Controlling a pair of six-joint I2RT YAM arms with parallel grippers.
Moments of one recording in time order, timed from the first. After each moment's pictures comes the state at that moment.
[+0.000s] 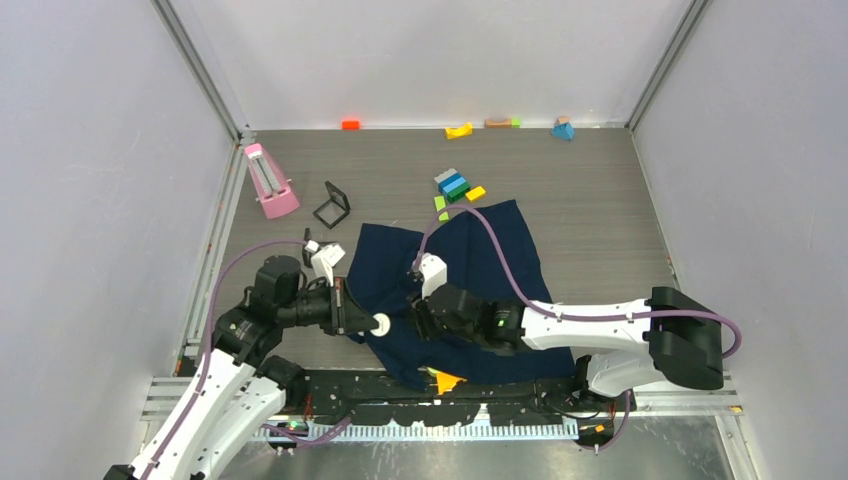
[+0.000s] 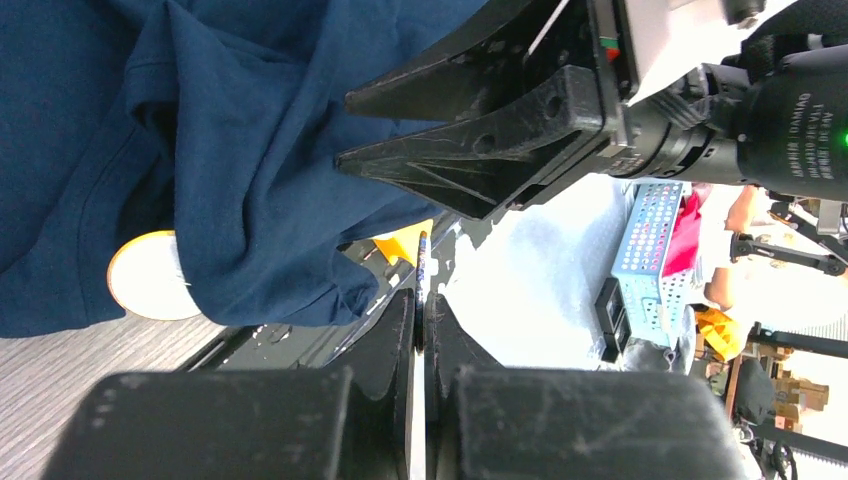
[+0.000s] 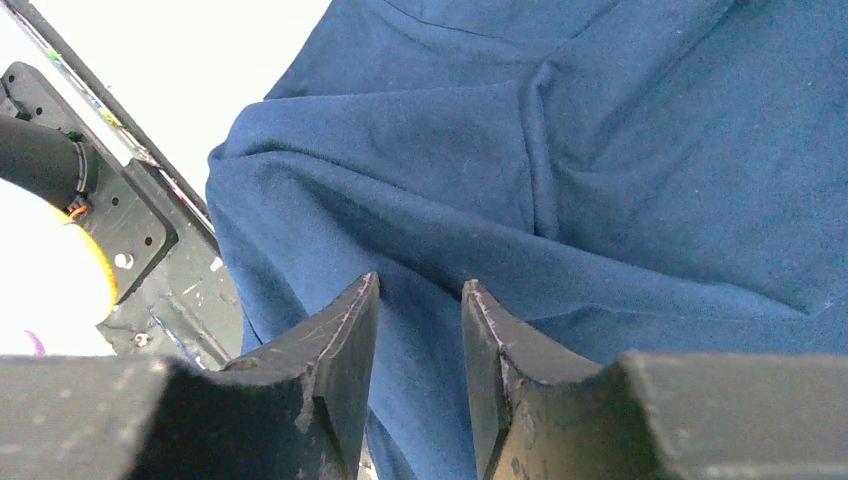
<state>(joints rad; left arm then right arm) -0.43 0.55 0.63 -0.70 0.68 -0.57 1.26 1.35 0.74 0.01 0.29 0.50</state>
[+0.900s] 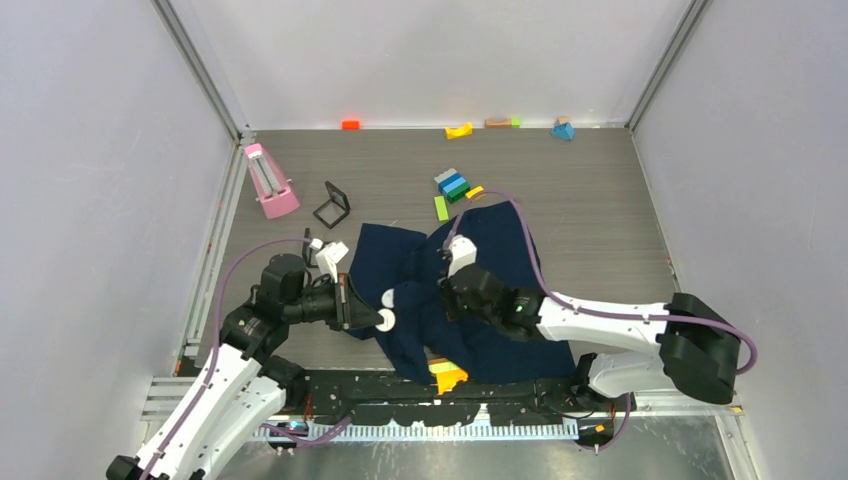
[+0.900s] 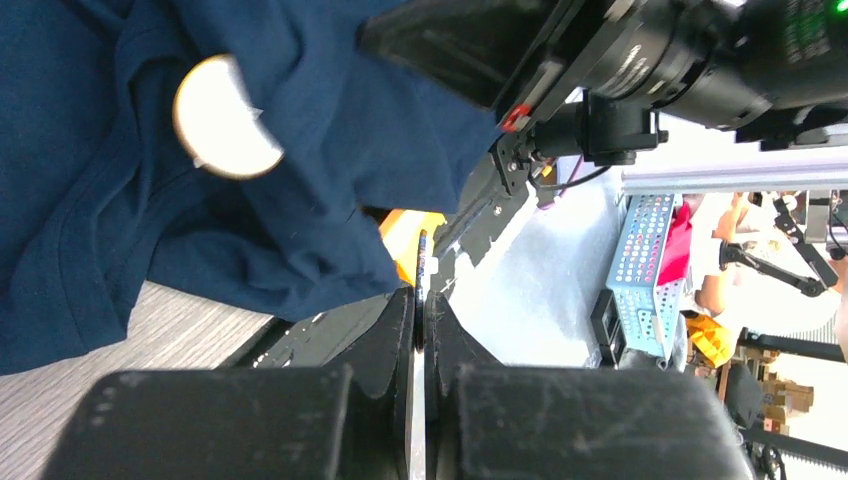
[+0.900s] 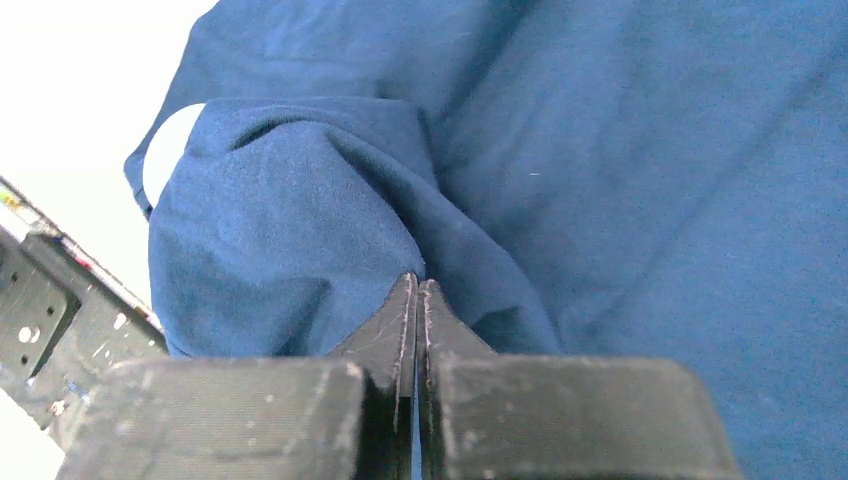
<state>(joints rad) -0.43 0.59 0.58 -0.59 0.69 -0.59 1.11 1.30 0.66 0.01 0.28 0.51</state>
